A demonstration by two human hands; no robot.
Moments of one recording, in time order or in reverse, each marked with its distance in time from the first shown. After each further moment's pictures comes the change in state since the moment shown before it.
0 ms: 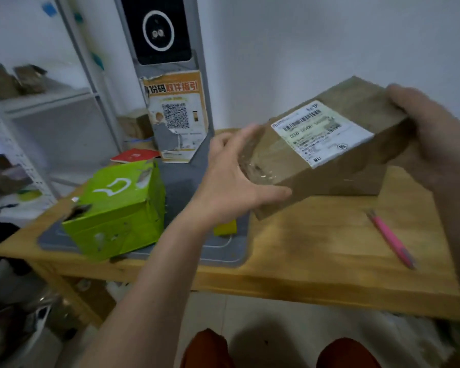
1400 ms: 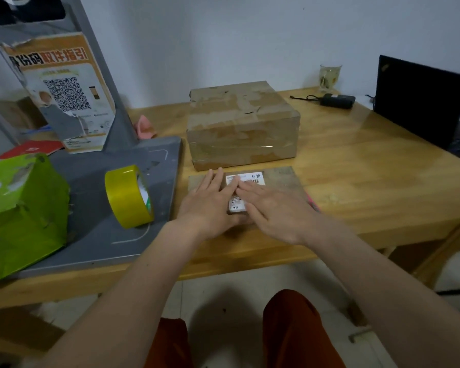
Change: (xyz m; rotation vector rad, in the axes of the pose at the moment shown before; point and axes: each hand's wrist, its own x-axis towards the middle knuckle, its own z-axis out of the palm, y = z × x) left_hand 0.020 -0.058 0.148 0.859 -0.589 0.036; right_hand -0.064 0.124 -0.027 -1.427 -0.623 -0.216
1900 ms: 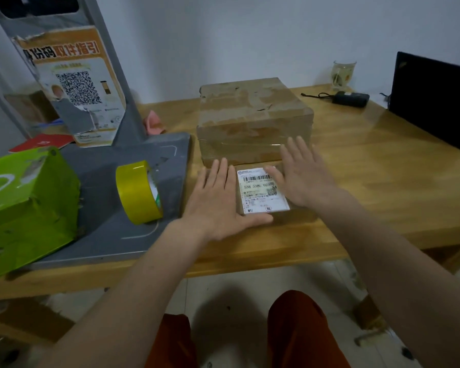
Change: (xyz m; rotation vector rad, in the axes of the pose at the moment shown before) left_hand -0.007 -0.003 -0.003 0.057 0.044 -0.019; right_hand 0.047 0.044 -0.007 -0.223 0.041 0.420
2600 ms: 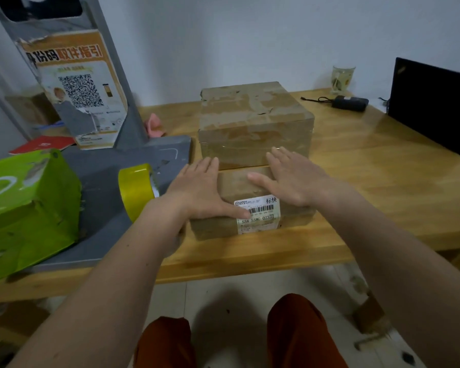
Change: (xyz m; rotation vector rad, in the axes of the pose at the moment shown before) left_hand 0.009 -0.033 -0.035 -0.108 -0.102 -0.067; right_hand -0.014 -0.019 -0.038 0.075 -0.153 -0.167
